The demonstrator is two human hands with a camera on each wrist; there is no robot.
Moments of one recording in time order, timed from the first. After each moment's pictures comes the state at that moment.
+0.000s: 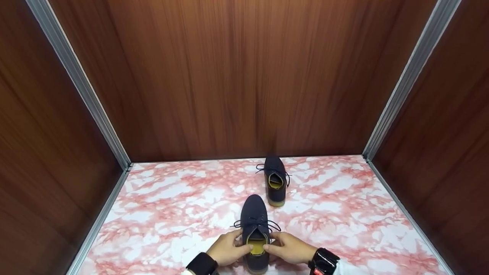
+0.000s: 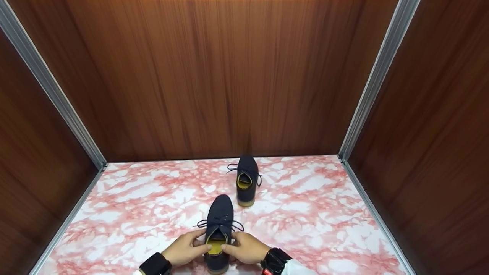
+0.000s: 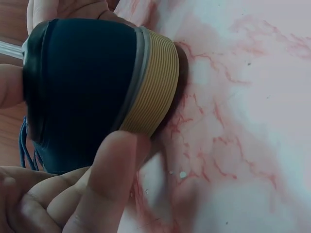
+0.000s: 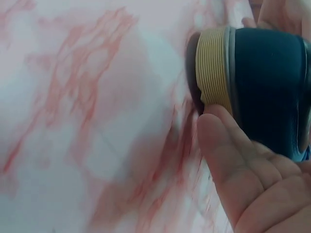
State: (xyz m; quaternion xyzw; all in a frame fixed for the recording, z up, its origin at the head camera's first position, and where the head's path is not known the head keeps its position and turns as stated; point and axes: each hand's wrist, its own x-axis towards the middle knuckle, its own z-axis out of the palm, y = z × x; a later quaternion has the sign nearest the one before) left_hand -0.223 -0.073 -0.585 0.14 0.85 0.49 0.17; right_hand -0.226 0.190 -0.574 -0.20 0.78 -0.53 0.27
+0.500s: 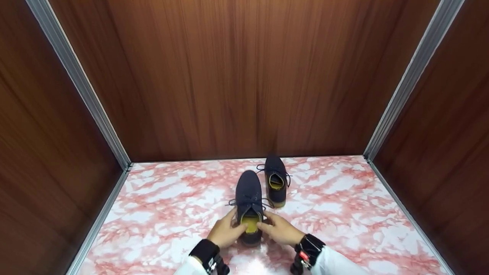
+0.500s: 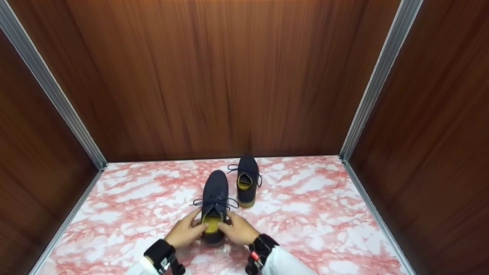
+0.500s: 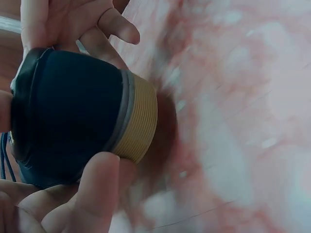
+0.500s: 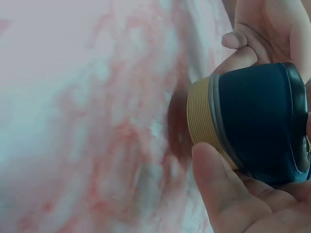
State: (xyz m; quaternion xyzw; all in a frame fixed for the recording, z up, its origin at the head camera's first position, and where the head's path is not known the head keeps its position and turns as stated) left_hand -0.260 -0.072 -0.574 0.09 0.87 0.47 0.08; right_hand -0.264 0.162 -0.561 -0.17 0.85 -0.48 0.14
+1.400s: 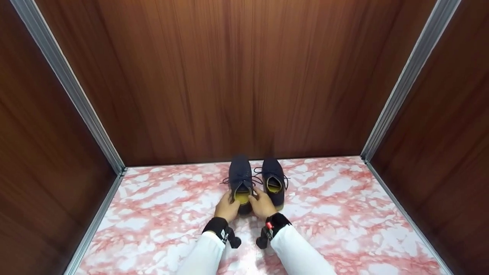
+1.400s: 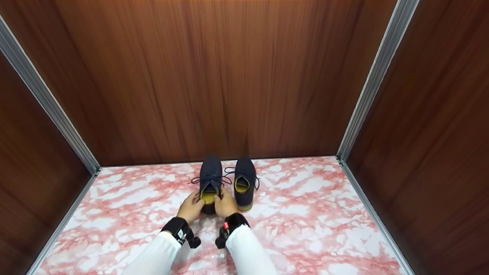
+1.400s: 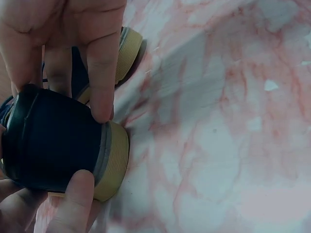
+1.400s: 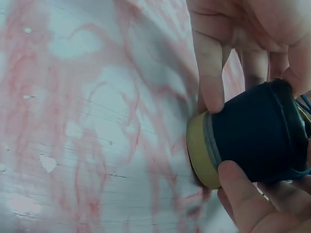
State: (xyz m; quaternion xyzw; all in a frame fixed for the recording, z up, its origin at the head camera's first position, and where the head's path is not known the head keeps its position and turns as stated) left_hand -0.350 -0.043 -0.584 -0.04 0.85 0.53 -0.02; right_hand -0.357 0.110 -0.574 -0.03 0.87 -0.49 -0.03
